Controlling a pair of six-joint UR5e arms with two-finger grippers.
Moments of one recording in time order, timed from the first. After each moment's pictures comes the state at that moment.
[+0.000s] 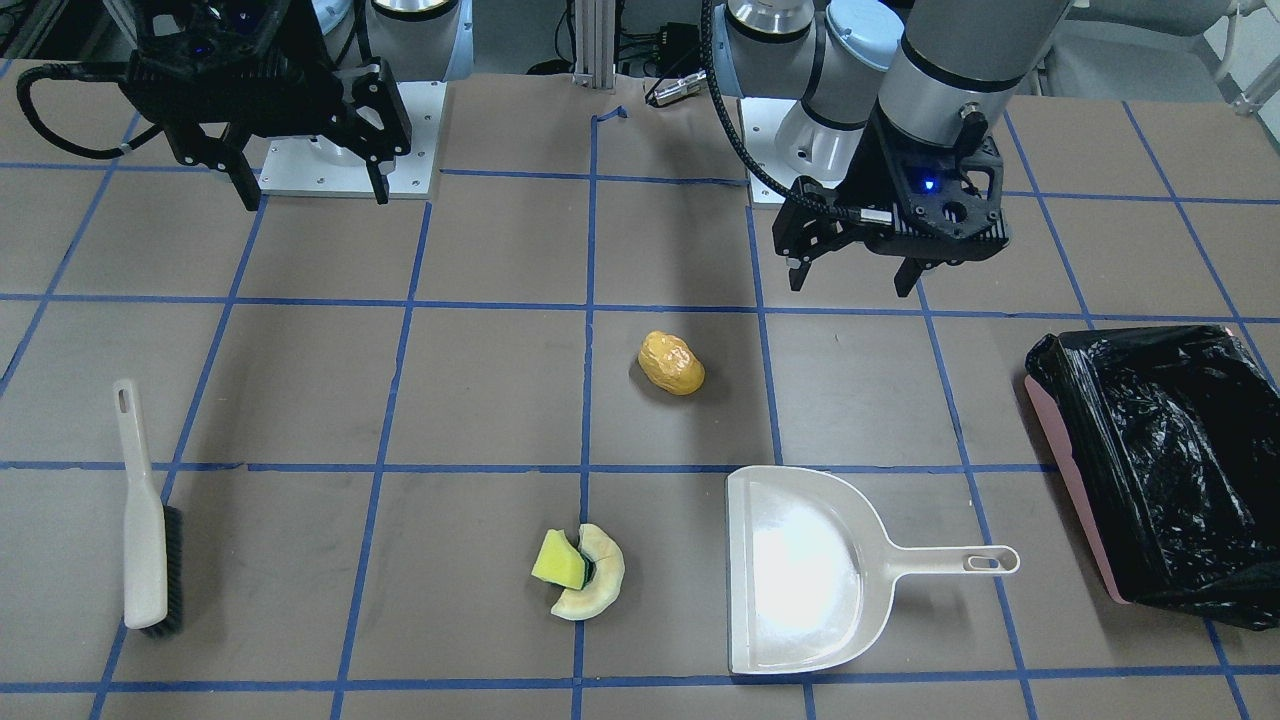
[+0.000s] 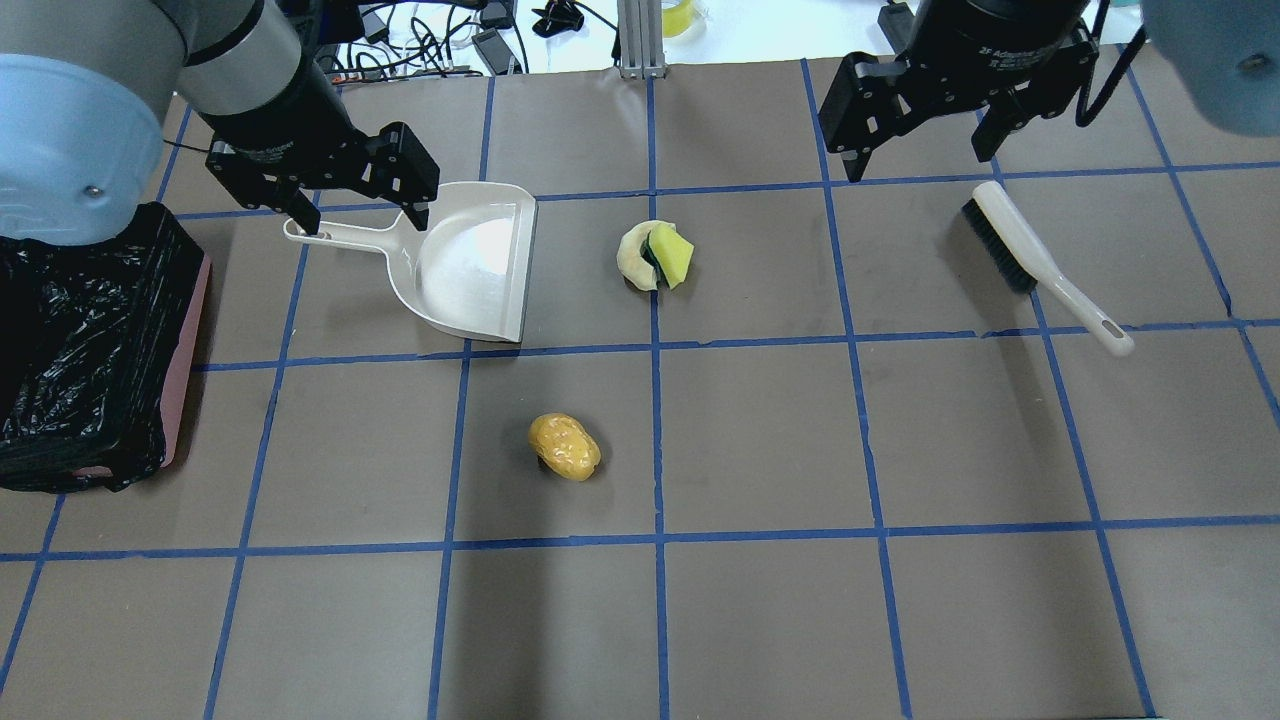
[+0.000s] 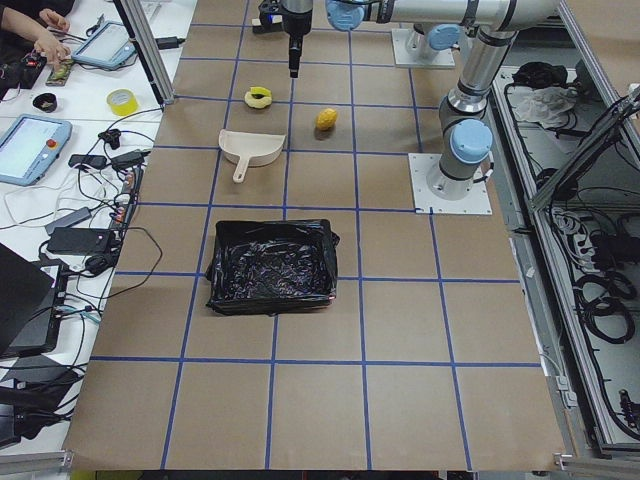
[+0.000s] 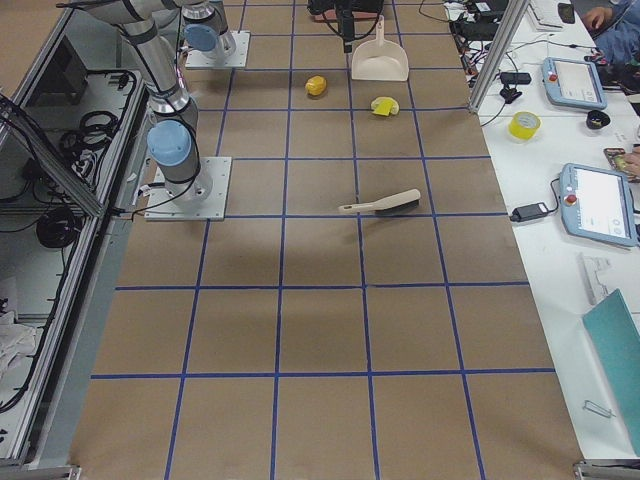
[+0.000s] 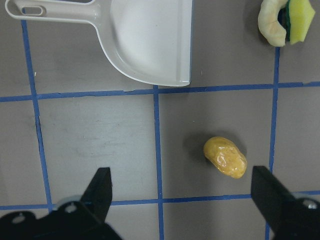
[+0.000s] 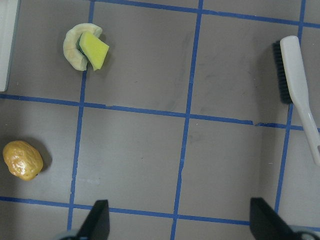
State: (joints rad) left arm -1.60 -1.59 -1.57 -1.48 1.55 0.00; right arm 1.67 -1.59 1.43 -1.53 -1.59 -0.02
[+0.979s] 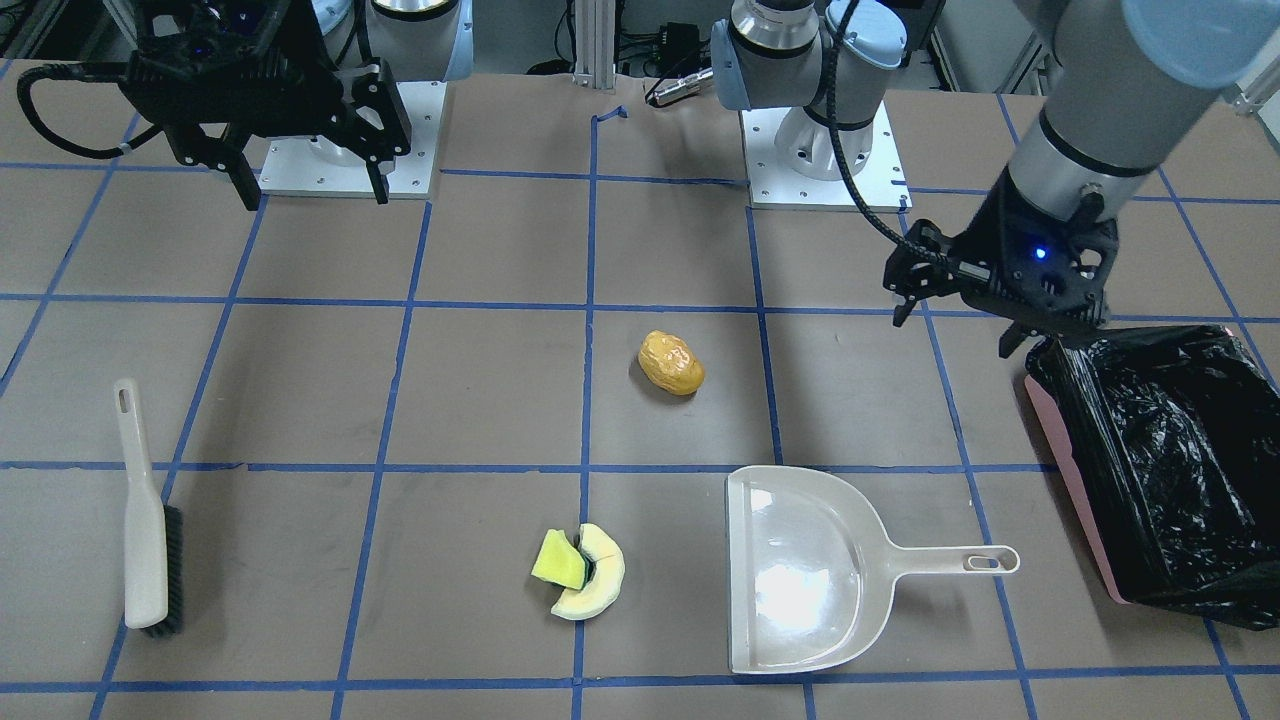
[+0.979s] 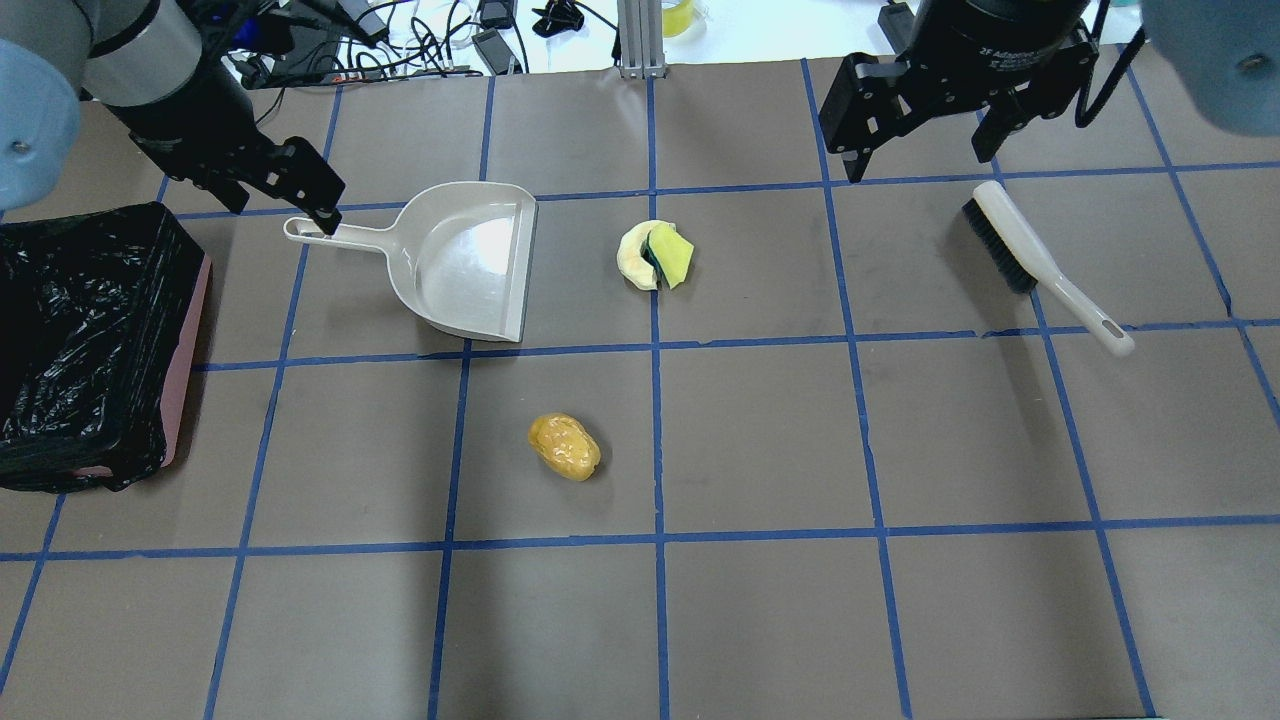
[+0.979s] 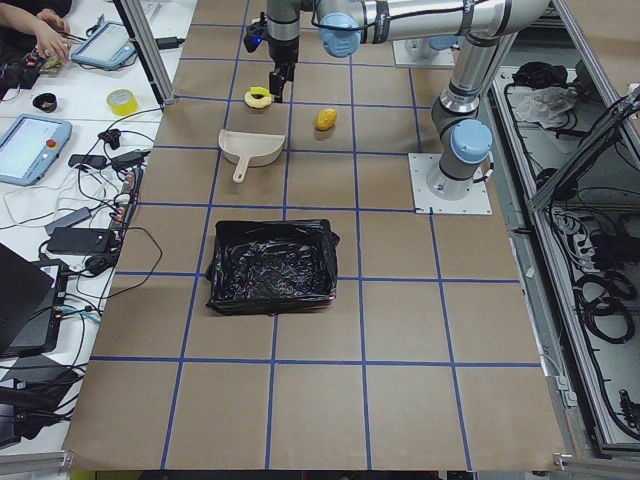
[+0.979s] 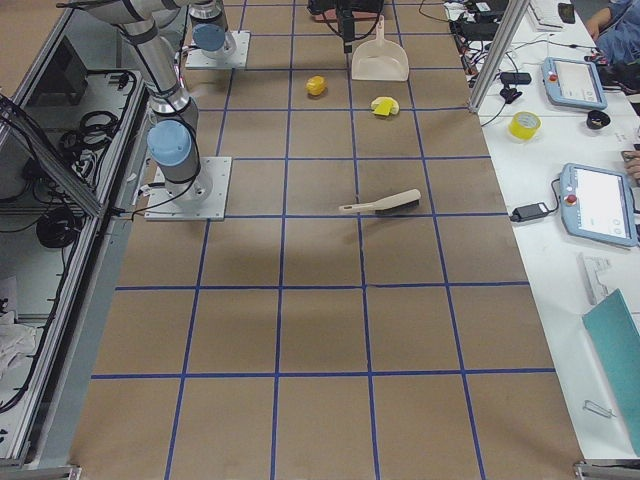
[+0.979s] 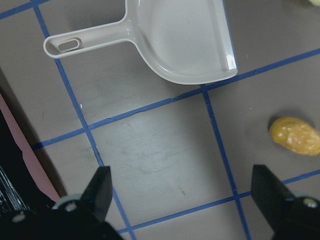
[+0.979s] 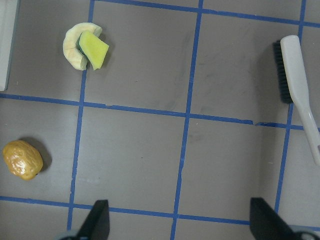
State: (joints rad) left arm -1.41 -1.66 -1.57 -1.44 1.56 0.56; right arm 1.67 -1.59 1.43 -1.53 -1.59 -0.02
